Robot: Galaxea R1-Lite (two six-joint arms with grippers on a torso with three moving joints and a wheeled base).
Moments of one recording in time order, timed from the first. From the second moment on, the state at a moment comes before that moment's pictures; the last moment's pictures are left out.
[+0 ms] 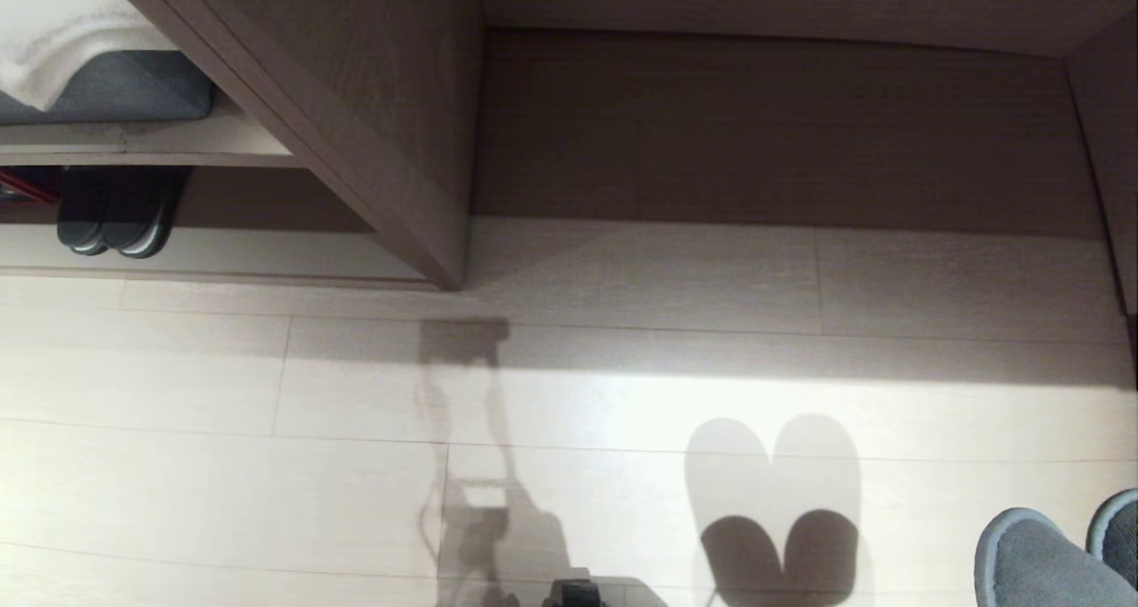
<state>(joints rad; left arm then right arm) 0.00 0.00 0.00 0.00 0.00 -0.01 0.00 0.00 0.00 0.01 0.01 -0.05</state>
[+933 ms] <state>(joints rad) 0.00 0.00 0.00 0.00 0.00 -0.01 0.00 0.00 0.00 0.01 0.01 -0.05</state>
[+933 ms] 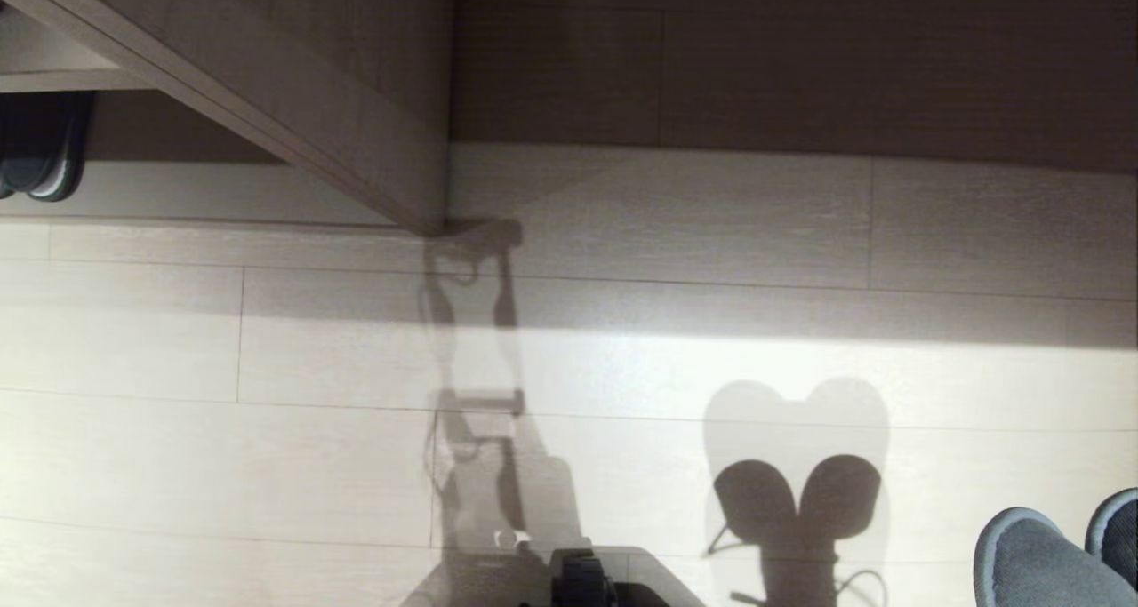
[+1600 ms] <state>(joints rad) 0.00 0.00 0.00 0.00 0.00 -0.01 0.00 0.00 0.00 0.01 0.01 -0.04</state>
